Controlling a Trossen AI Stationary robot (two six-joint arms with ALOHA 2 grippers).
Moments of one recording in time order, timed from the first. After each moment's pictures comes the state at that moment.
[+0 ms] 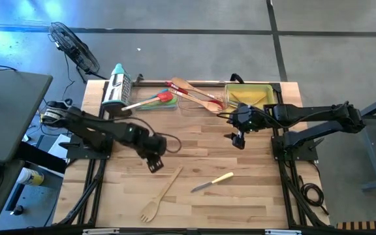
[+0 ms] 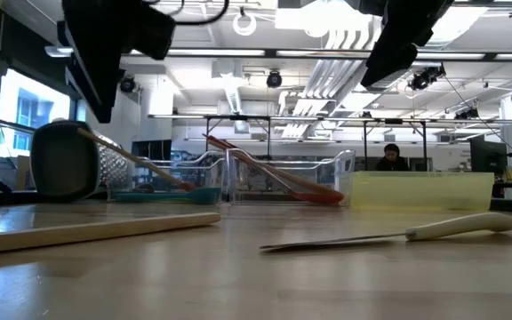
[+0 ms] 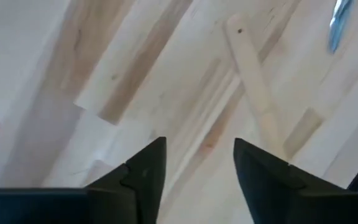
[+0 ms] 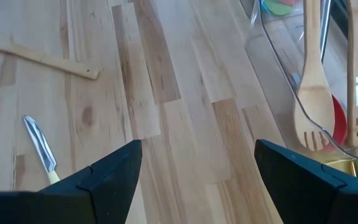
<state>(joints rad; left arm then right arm) -0.22 1.42 1.10 -0.89 0.03 -0.82 -0.03 1.13 0.98 -0.69 0.10 0.21</state>
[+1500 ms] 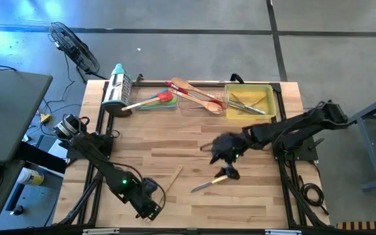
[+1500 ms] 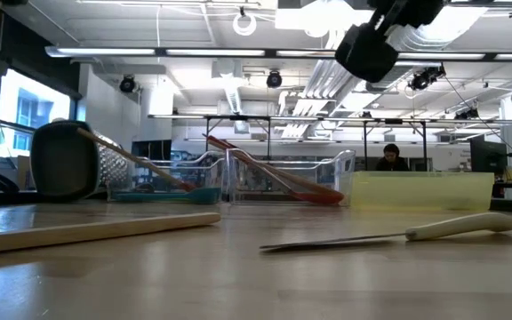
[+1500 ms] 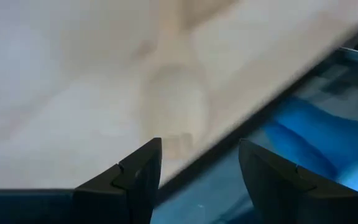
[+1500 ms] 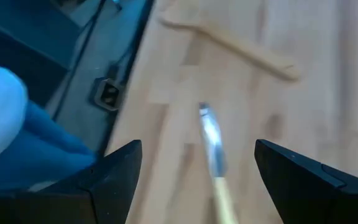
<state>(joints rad) -0.75 1.69 1.26 -0.72 0.07 -1.69 0.21 1.41 0.98 -0.32 -0.34 0.28</state>
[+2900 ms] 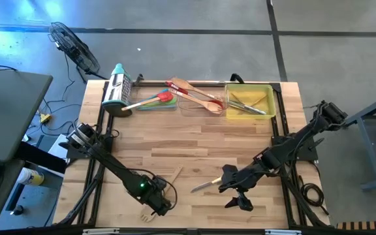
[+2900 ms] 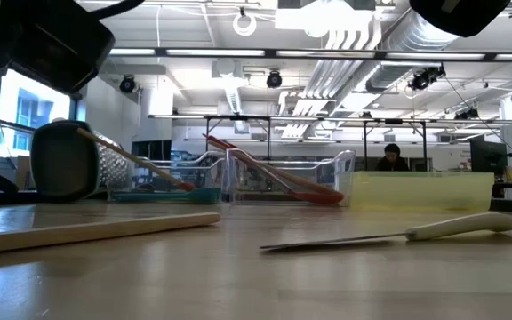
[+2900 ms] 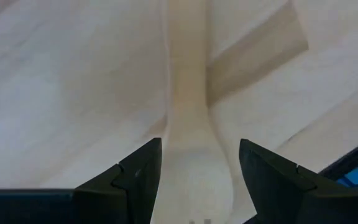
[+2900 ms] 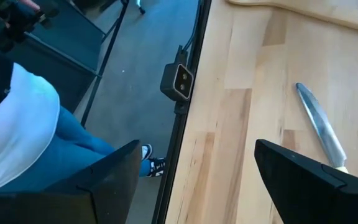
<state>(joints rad) -0.66 1.88 1.28 -0.70 0.03 -1.60 0.59 1.43 0.98 -0.20 -0.11 0.61</state>
